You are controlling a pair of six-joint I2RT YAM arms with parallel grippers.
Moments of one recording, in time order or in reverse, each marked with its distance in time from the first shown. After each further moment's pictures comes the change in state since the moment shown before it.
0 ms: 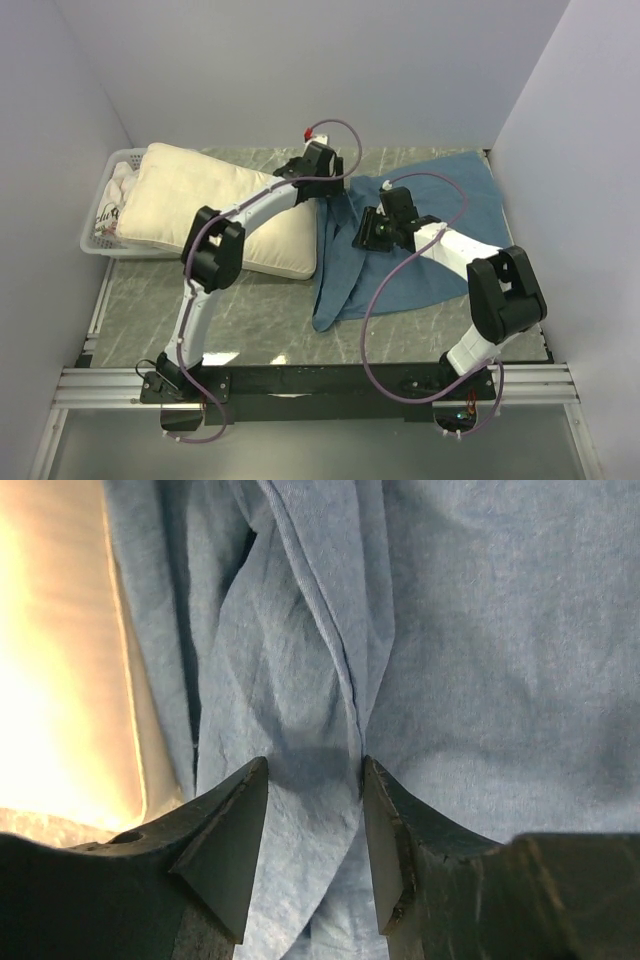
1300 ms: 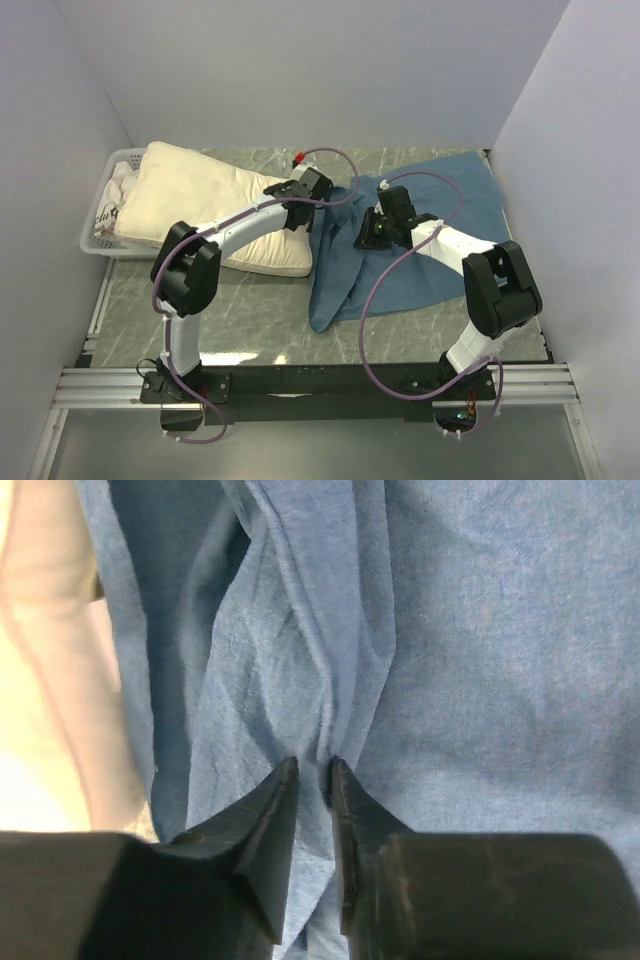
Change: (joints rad) left arm -0.081 -0.310 -0.368 -0.234 -0.418 0.124; right arm 0.000 0.045 0.029 0.004 -0.007 -0.014
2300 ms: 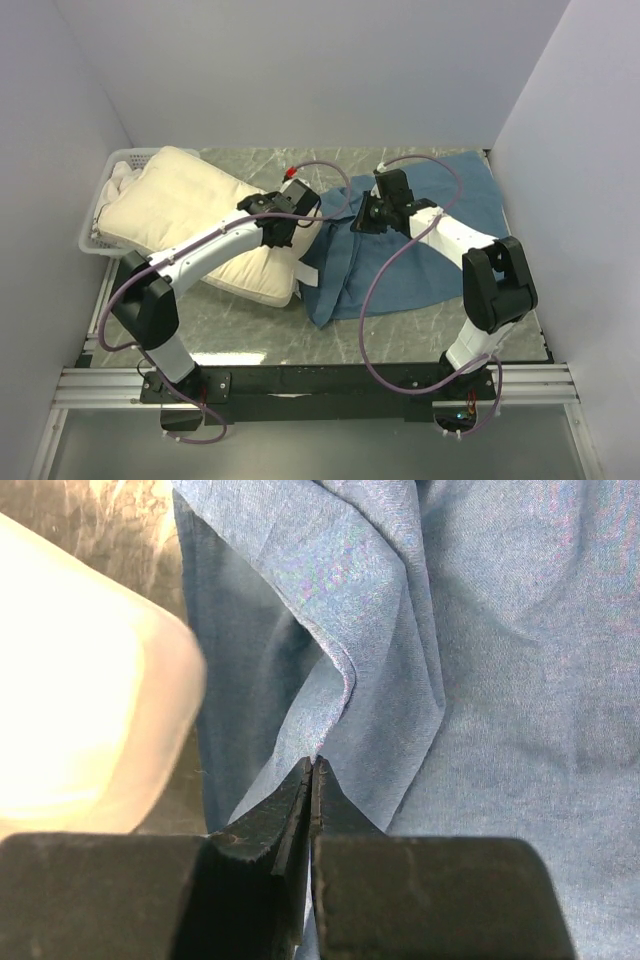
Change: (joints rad) left arm -0.073 -0.313 -0.150 -0.243 0.126 -0.002; right arm 0.000 0.039 0.151 -0.044 -0.022 0.011
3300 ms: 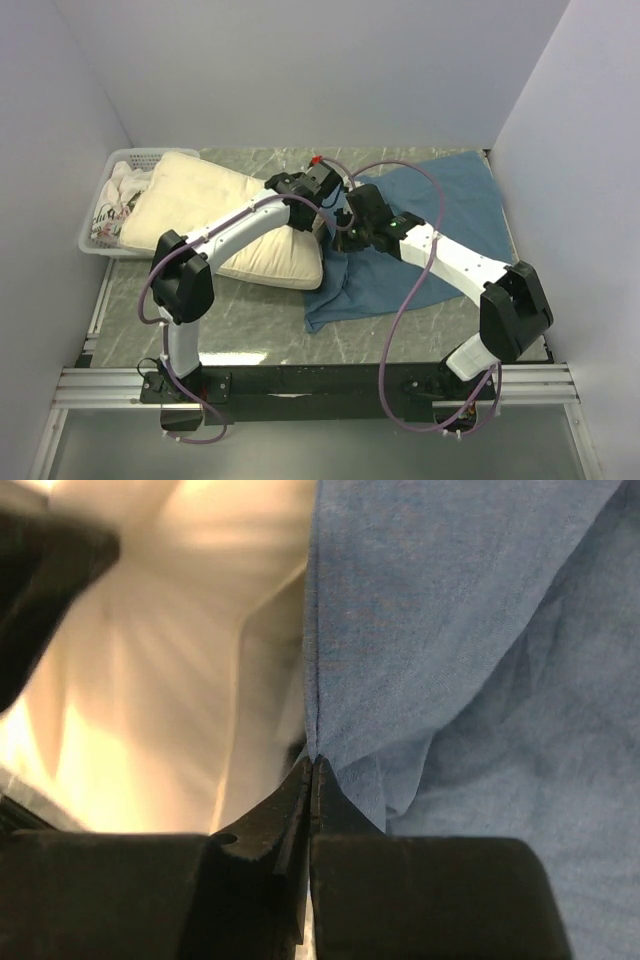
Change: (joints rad) left arm -0.014 0.252 0.309 -0.100 0.049 0.057; right arm 0.259 -0.163 -0.018 -0.132 0.130 -0.100
